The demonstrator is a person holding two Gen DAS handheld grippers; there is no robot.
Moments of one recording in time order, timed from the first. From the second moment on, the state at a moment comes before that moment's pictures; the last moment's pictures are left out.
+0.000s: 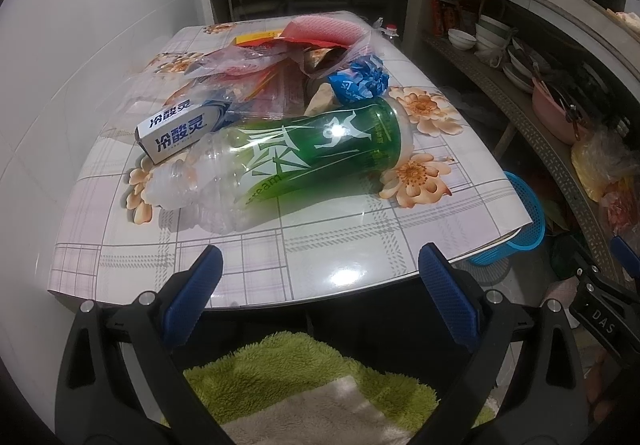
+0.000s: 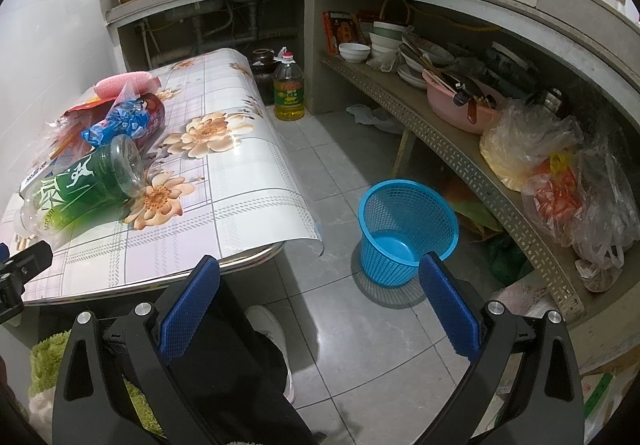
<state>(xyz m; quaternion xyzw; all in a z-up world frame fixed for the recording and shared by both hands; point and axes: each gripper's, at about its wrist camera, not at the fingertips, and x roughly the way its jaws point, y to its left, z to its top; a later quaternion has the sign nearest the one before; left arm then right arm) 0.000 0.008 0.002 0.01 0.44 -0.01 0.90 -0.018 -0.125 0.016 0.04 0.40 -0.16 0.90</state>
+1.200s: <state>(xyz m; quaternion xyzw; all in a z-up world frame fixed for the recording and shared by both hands) -0.002 0.010 -0.009 0.01 0.45 0.00 0.89 -0.018 -0.126 0.008 0.05 0.40 -0.16 0.90</state>
